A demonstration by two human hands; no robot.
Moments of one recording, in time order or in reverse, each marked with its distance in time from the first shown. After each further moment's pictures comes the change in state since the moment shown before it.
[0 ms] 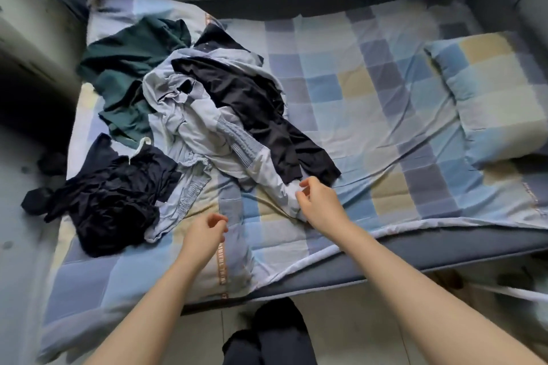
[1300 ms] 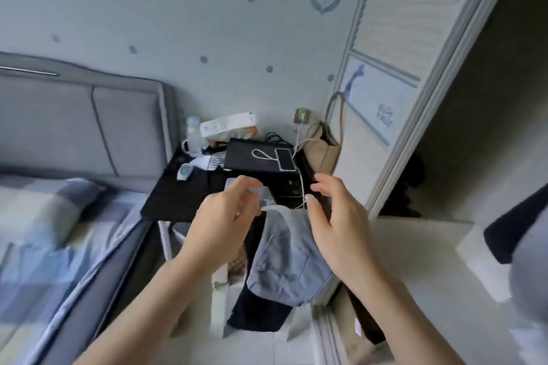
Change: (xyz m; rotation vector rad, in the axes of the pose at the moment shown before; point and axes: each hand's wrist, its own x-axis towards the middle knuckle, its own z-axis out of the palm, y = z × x) left_hand -0.782 0.099 0.393 0.232 -1.088 1.731; right_hand -0.896 0.241 -0.227 -0.051 1.558 0.591
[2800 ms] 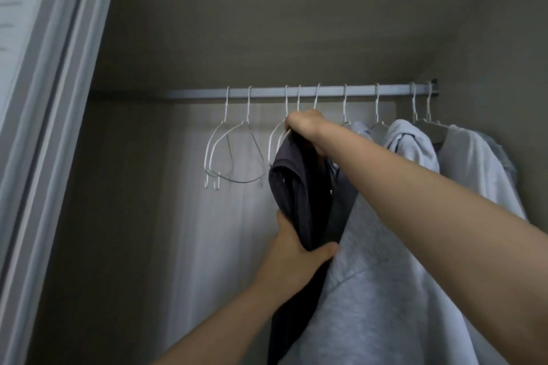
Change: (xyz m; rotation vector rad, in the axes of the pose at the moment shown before) left_hand 0.333 0.500 0.389 -1.099 -0.920 0.860; right_hand 0.345 0.128 -0.580 -0.532 1.076 0.672
